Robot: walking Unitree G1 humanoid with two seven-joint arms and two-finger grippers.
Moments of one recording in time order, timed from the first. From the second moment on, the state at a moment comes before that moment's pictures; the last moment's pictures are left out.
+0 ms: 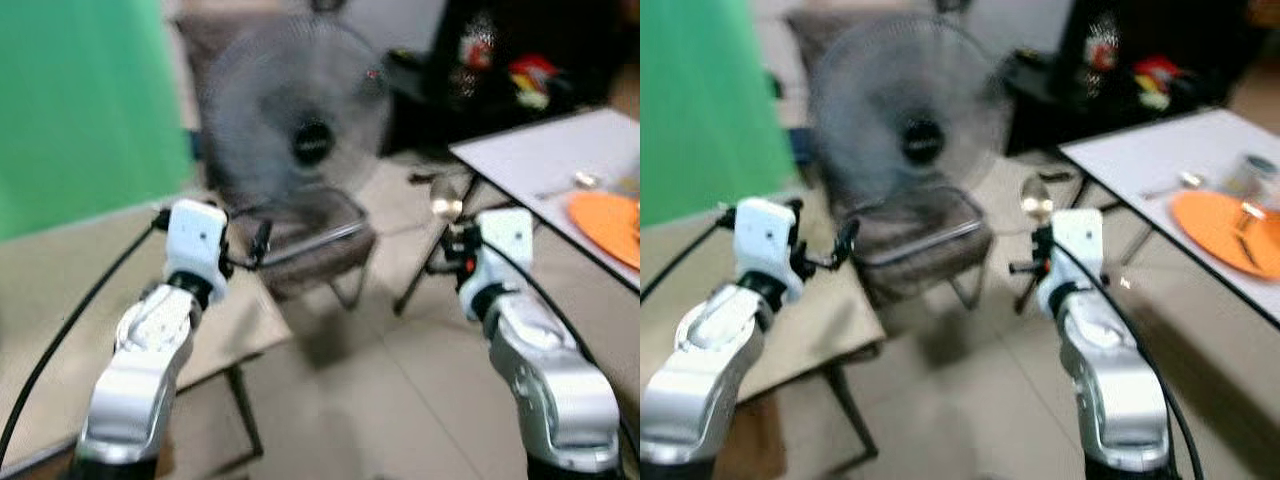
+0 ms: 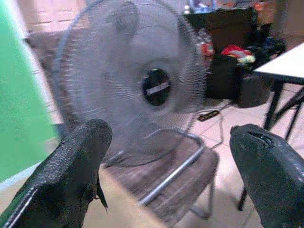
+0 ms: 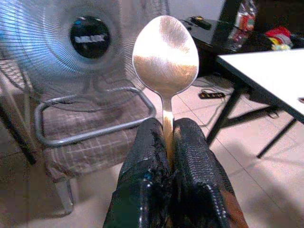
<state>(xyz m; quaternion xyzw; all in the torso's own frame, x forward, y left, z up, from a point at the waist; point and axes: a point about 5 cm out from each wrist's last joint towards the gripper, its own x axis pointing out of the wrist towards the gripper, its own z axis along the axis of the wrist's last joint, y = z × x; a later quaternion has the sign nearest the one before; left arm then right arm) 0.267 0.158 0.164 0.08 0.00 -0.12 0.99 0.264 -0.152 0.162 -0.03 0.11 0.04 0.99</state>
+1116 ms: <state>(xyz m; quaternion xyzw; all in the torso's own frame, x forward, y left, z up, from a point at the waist) 0.277 0.156 0.170 0.06 -0.03 -0.11 0.99 0.264 -0.158 0.157 -0.07 0.08 0.00 0.99</state>
